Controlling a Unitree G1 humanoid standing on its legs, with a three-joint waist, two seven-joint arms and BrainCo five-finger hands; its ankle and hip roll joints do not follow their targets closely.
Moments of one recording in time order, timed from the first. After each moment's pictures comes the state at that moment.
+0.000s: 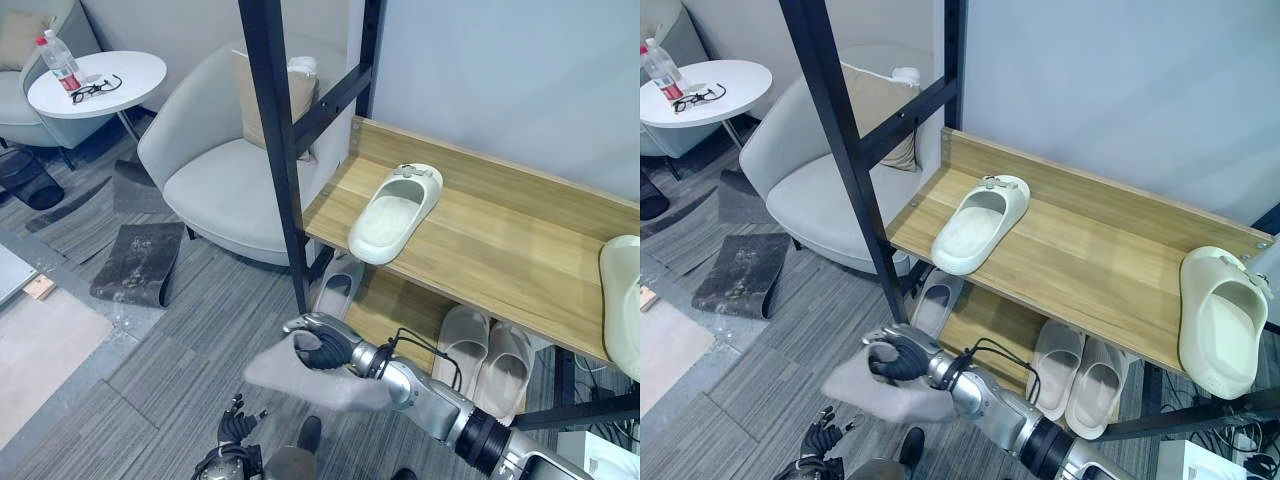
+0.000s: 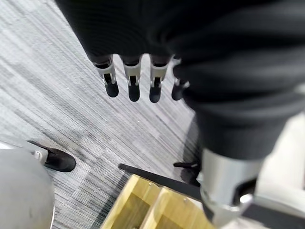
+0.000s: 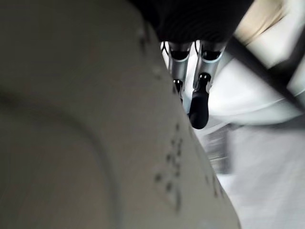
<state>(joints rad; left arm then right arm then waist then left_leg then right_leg) 0.07 0.19 -0.23 0.96 -0.41 -0.23 0.23 -0.32 -0.31 0.85 0.22 -0.43 -0.20 -0.12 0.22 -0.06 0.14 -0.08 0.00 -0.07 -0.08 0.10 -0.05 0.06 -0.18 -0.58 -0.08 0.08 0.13</state>
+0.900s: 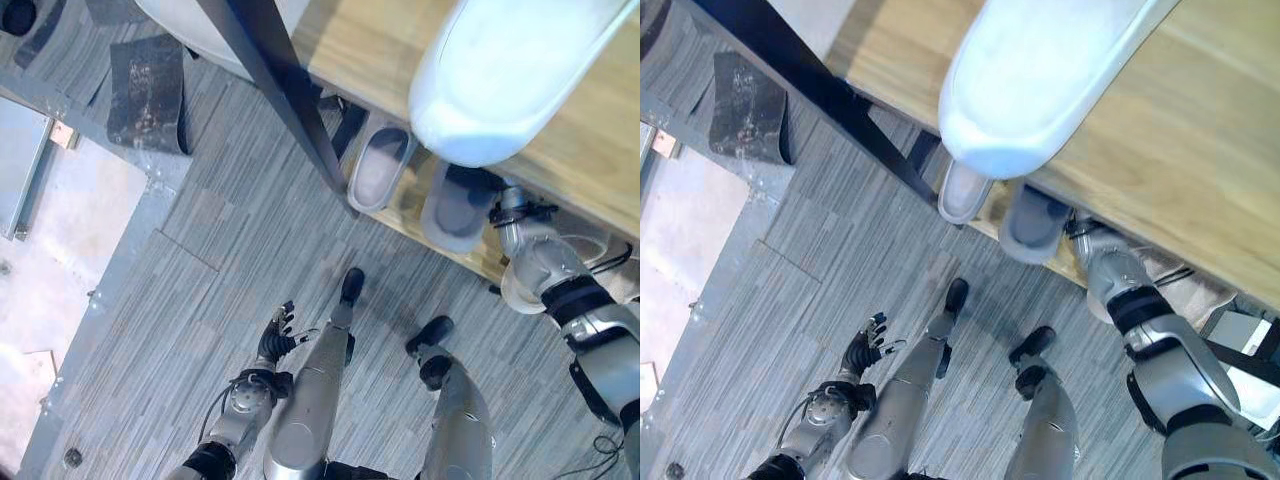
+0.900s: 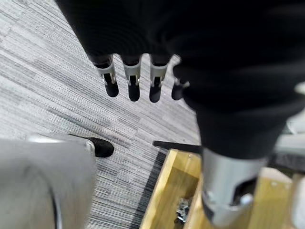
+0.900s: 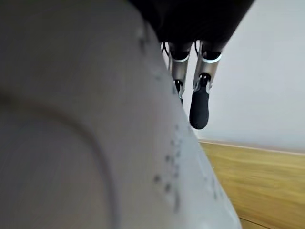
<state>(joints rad) -0.13 0.30 -0.51 0.63 -0.46 -0.33 0.20 -0.94 -0.66 0.53 0.69 -0.82 0.08 -0.75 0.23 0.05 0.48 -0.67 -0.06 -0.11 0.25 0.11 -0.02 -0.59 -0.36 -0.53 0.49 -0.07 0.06</state>
